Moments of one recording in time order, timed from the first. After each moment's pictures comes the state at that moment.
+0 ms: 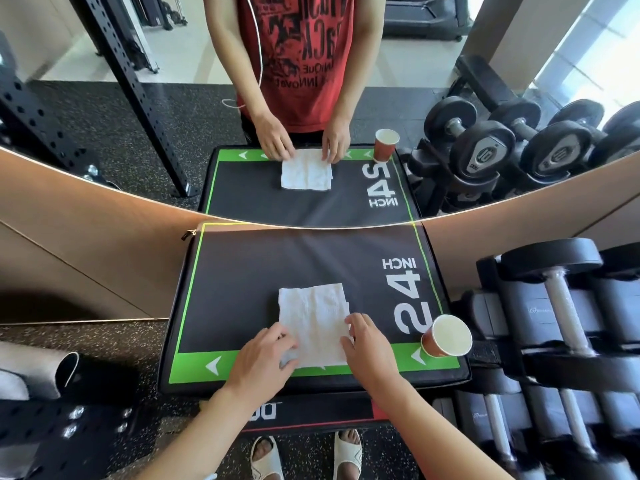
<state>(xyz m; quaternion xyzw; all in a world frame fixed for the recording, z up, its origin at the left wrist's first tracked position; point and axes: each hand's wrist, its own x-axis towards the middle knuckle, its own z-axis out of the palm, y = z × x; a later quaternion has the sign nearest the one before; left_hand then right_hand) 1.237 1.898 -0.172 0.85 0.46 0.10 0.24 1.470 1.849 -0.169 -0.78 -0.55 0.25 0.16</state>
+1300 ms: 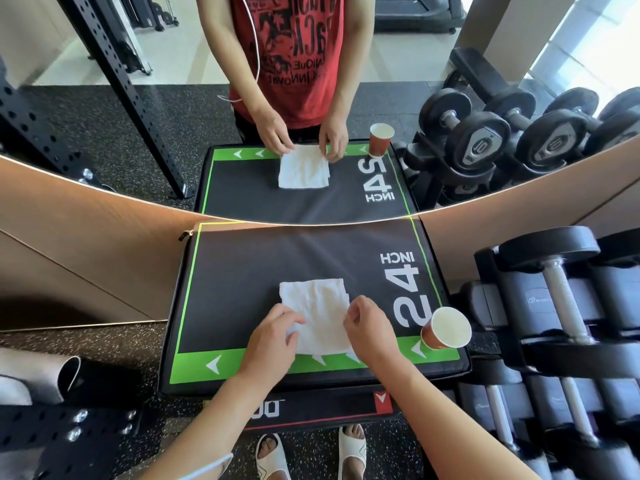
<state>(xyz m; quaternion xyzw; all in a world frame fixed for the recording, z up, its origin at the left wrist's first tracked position) 1.261 1.907 -0.150 0.78 0.50 0.18 0.32 1.476 1.868 -0.151 -0.81 -0.47 0.28 0.21</state>
